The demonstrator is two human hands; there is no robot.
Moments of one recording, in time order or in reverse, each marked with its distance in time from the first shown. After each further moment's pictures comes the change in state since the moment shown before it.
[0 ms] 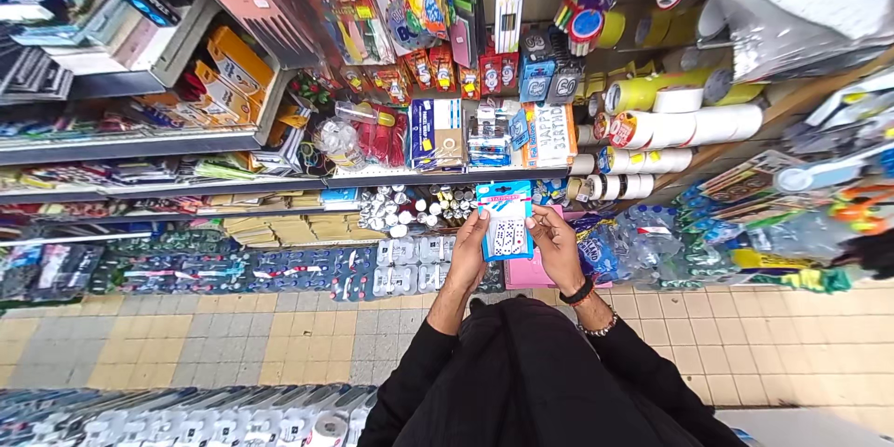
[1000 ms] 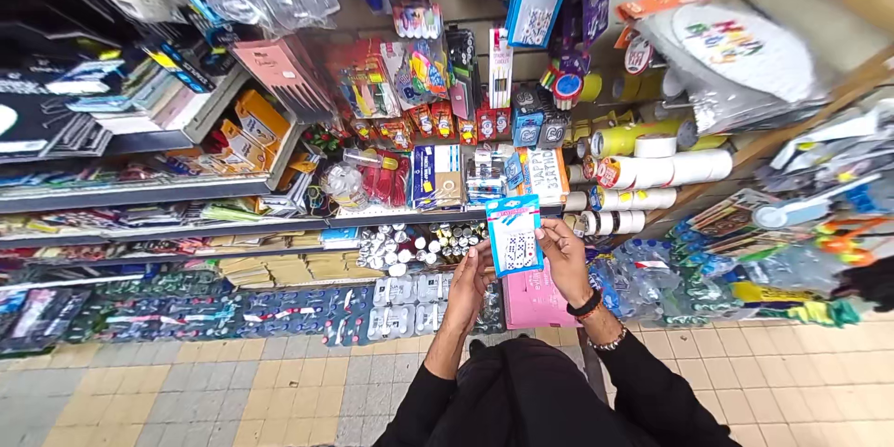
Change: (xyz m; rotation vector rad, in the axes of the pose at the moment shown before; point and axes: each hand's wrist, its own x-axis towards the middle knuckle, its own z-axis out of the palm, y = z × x) left_hand 0.008 0.004 -0.009 0.039 -0.063 0.026; right_hand 0.049 -0.023 -0.016 0.020 0.036 -0.072
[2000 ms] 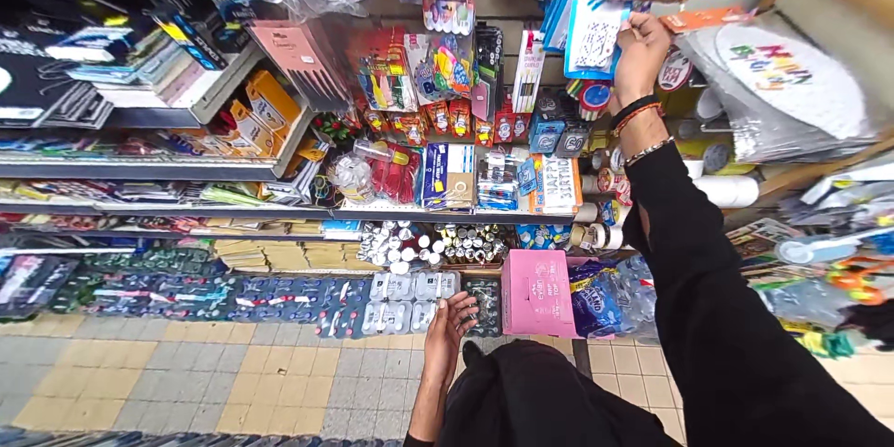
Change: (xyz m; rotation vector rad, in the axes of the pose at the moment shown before) left_hand -0.074 -0.041 -0.084 -0.114 0.364 -0.111; right_hand 0.356 -0.060 -0.036 -0.250 0.348 -0.263
